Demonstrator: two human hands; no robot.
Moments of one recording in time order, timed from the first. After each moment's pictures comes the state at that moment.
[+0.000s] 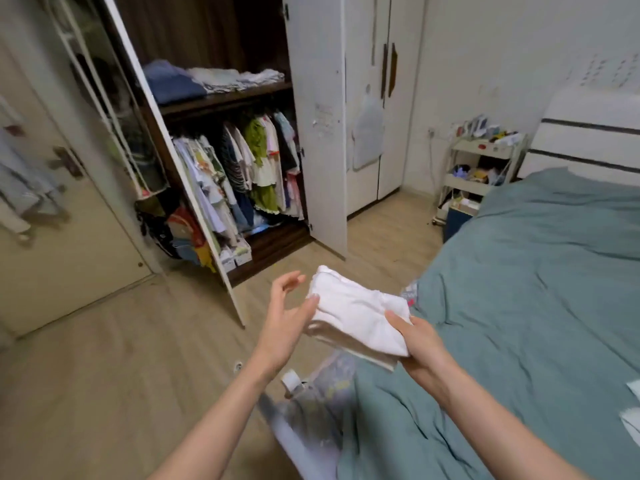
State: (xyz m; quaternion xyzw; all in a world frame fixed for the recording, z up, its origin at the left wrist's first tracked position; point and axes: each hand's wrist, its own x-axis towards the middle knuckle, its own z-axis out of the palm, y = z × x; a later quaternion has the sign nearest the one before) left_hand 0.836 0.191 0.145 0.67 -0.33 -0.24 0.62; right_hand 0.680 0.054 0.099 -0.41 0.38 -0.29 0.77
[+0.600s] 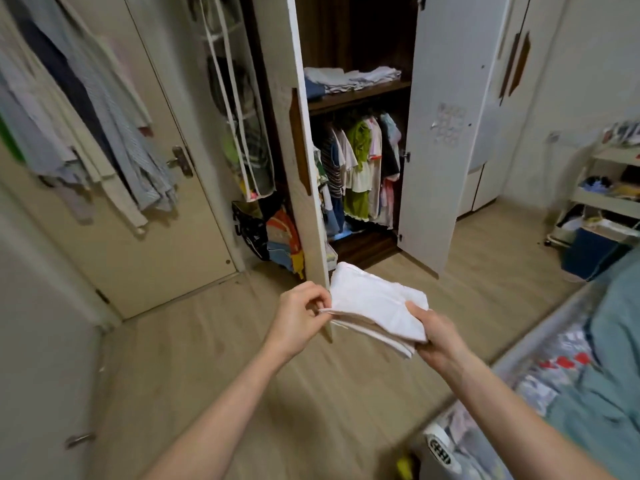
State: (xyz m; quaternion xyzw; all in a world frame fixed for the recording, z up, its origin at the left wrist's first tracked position) left_hand 1.195 0.326 0.147 0.77 -0.44 -0.03 0.46; right_hand 1.047 0.150 0.103 -0.33 0.34 -0.23 0.85
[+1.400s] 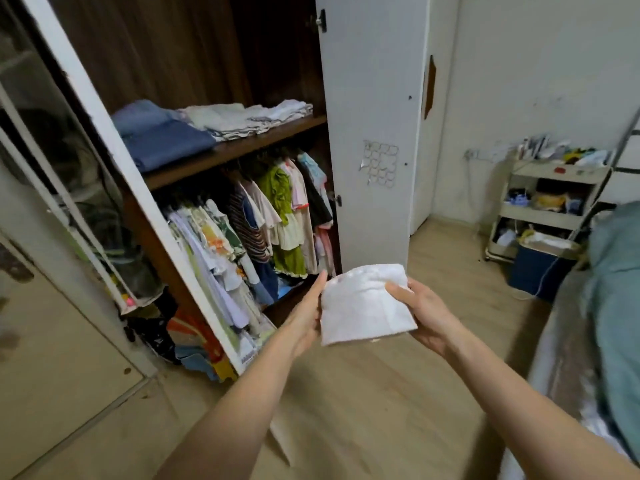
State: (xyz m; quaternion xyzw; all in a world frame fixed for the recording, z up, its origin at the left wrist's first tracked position) left_hand 1.424 -0.109 0.162 0.65 -0.16 -0.51 0.53; right_hand 1.256 -0.205 0.150 -0.47 0.27 -0.29 0.79
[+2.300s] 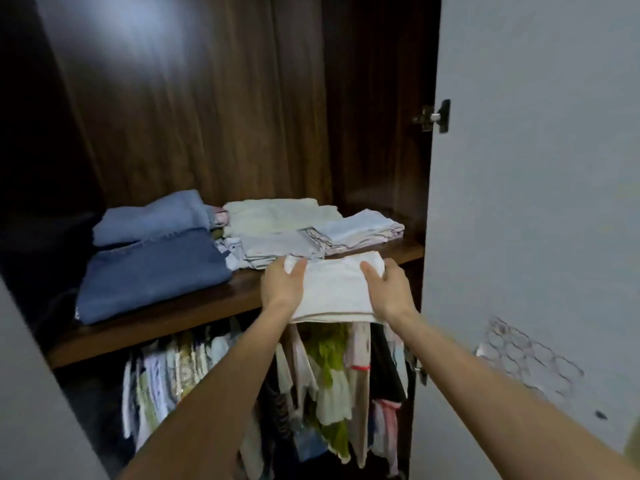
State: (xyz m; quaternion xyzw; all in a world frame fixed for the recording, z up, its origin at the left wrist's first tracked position) left_hand 1.831 -0.523 0.311 0.82 -0.18 0.06 0.55; right_hand 1.726 -0.655 0.294 -0.75 0.25 -0.36 0.49
